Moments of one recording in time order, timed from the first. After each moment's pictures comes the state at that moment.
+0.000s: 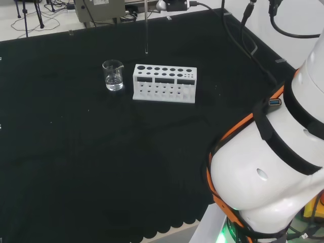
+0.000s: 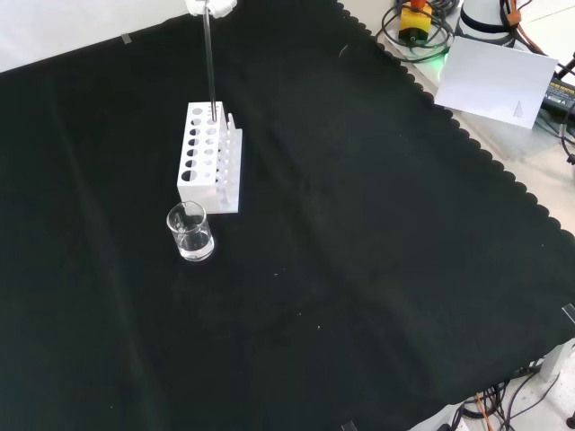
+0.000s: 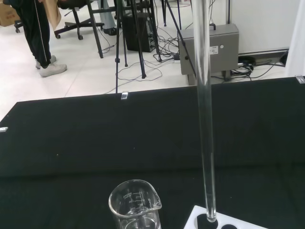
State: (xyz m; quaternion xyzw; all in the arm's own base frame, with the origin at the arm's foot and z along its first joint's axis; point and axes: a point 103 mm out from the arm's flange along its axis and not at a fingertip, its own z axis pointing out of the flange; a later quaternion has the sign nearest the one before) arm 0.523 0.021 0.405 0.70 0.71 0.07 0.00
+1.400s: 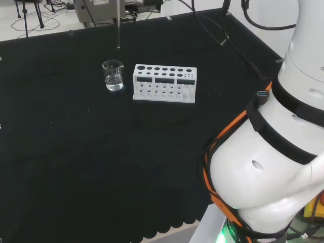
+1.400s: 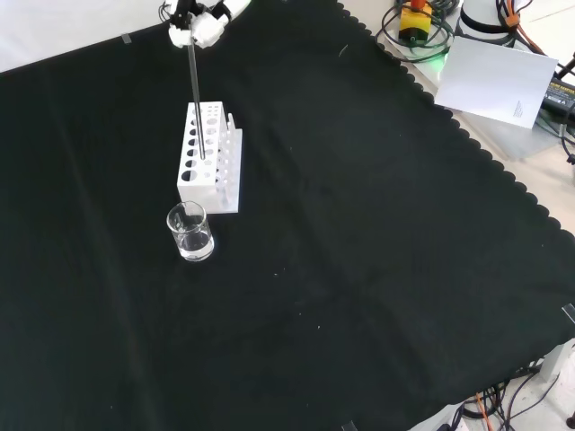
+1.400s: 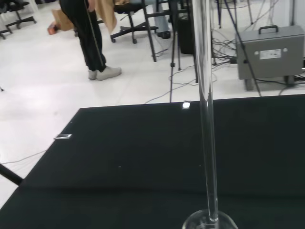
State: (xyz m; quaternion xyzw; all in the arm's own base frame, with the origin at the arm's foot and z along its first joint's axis) arm 0.574 0.077 0.406 0.64 0.76 0.11 -0.02
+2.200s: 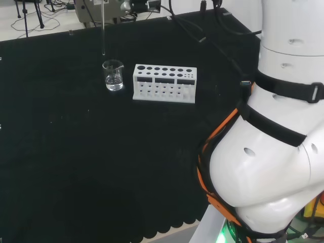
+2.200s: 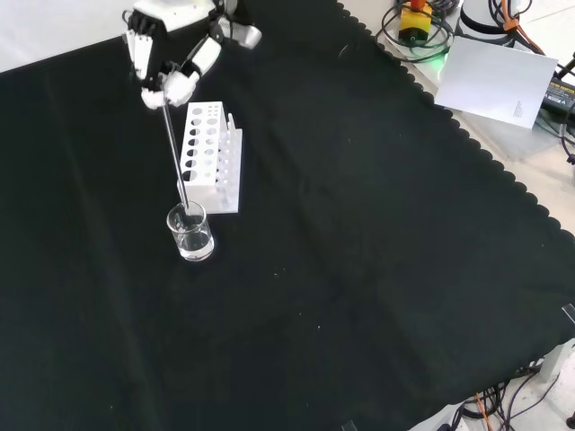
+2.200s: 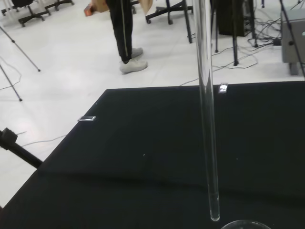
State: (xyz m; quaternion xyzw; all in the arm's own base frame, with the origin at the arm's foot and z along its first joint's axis) arm 0.646 0.101 0.356 0.60 0.79 0.10 -0.05
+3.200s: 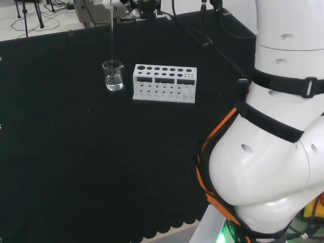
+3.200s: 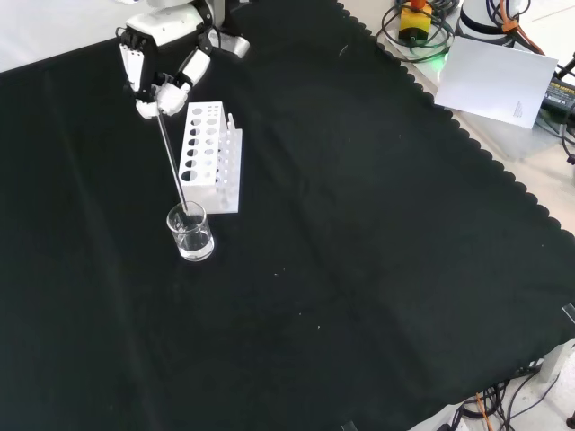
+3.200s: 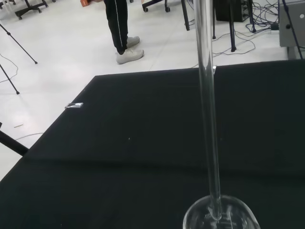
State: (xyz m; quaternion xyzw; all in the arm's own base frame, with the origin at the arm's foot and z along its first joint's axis) arm 0.650 0.072 0.326 0.60 0.79 0.10 -0.07
